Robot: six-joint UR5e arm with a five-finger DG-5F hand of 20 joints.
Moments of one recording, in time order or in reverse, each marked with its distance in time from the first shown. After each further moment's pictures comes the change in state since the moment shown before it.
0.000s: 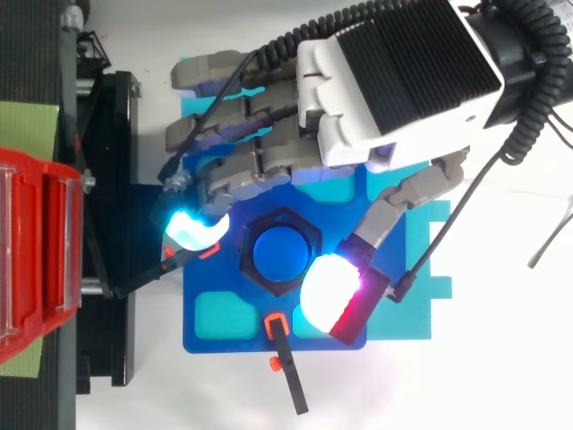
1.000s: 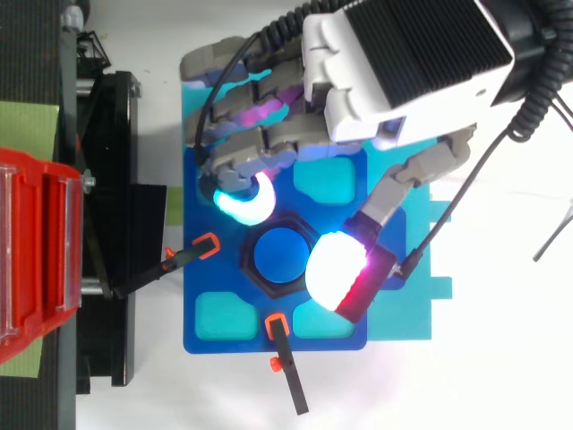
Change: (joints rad) arm -0.024 0.000 0.000 0.026 -0.023 -0.001
